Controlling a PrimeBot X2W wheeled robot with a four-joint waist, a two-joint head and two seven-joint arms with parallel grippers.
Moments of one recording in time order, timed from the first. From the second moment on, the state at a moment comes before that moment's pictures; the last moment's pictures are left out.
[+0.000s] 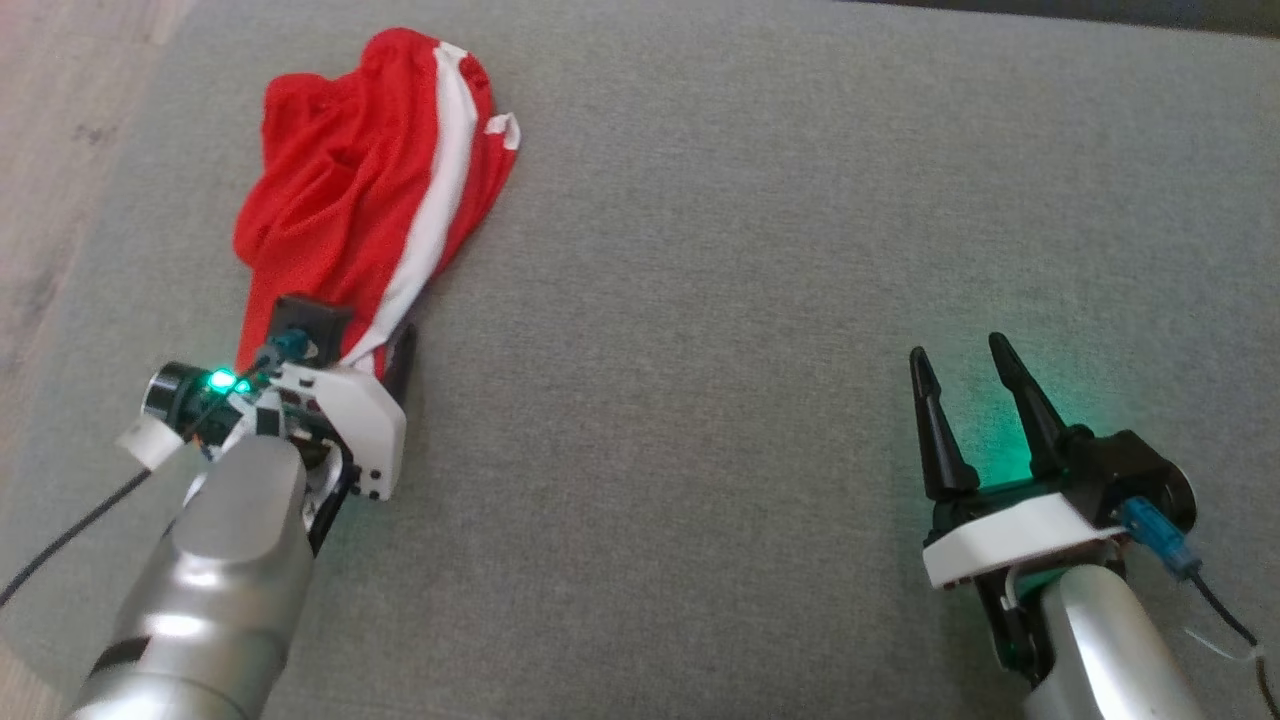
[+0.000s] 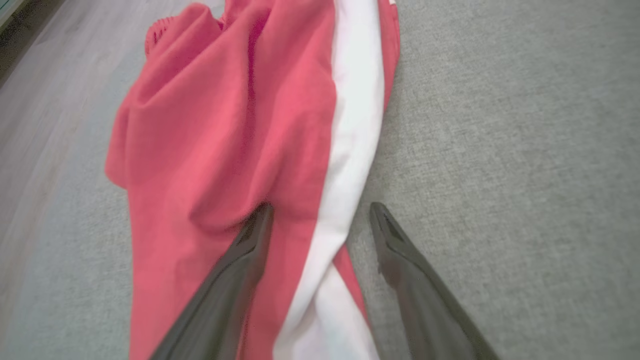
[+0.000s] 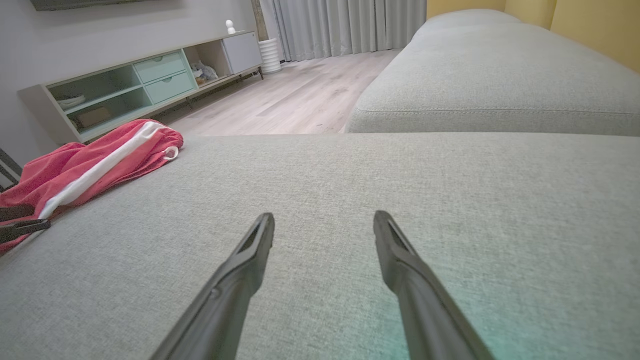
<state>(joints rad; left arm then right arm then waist) -0.71 0.18 -0.40 1.01 -0.19 -0.12 0.03 -0.16 -0.05 0.11 0.32 0.09 0.13 -0.25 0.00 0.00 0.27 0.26</state>
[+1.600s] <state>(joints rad) -0.75 0.04 -1.04 0.54 -0.89 0.10 -0.17 -0.16 -0.05 0.12 0.32 0.22 0.13 -0.25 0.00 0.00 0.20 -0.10</state>
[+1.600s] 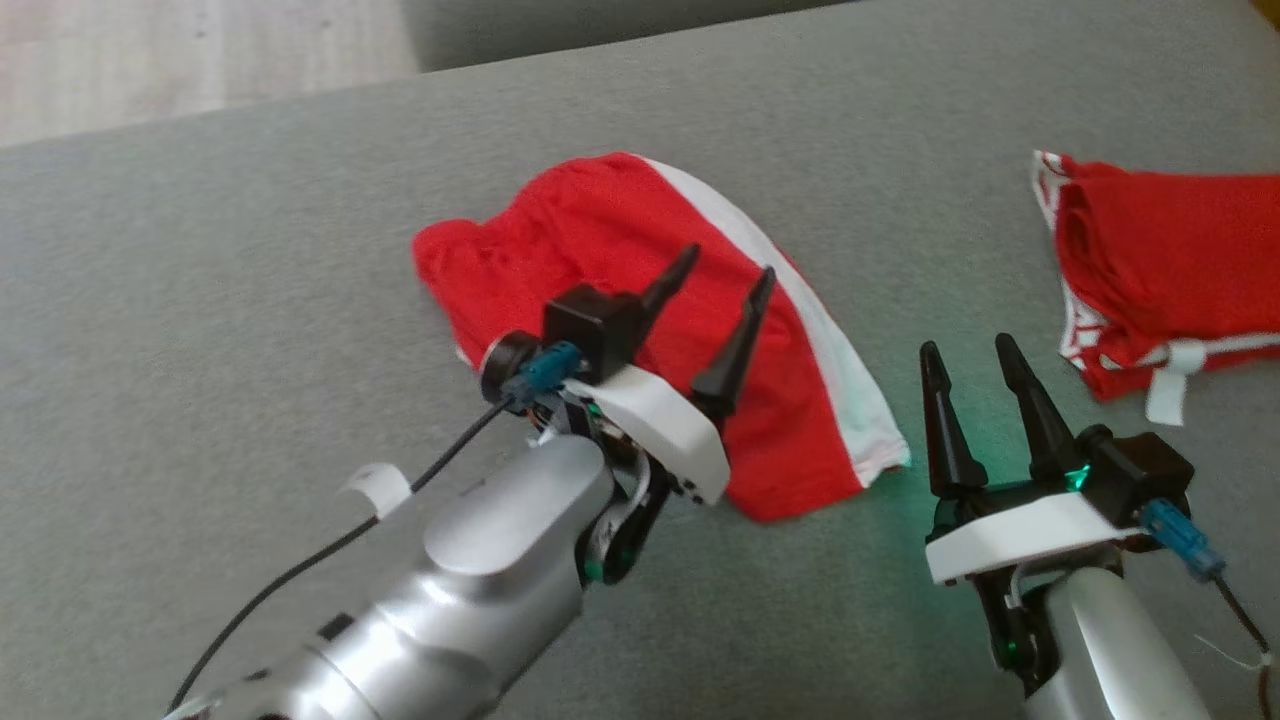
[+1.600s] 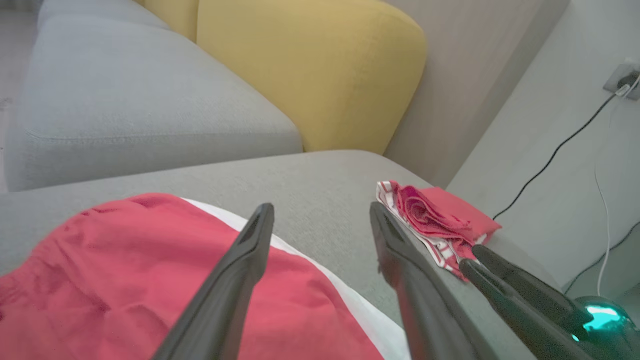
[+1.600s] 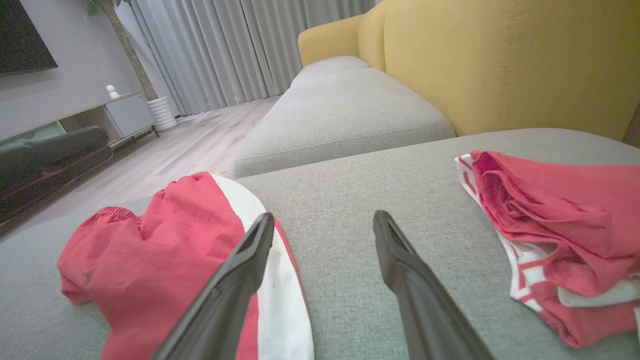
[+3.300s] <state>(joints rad) -0.30 0.07 -0.41 0.33 -0.28 0.03 -0.25 -0.55 -0.24 0.13 0.64 0.18 0.13 -0.02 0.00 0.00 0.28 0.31</state>
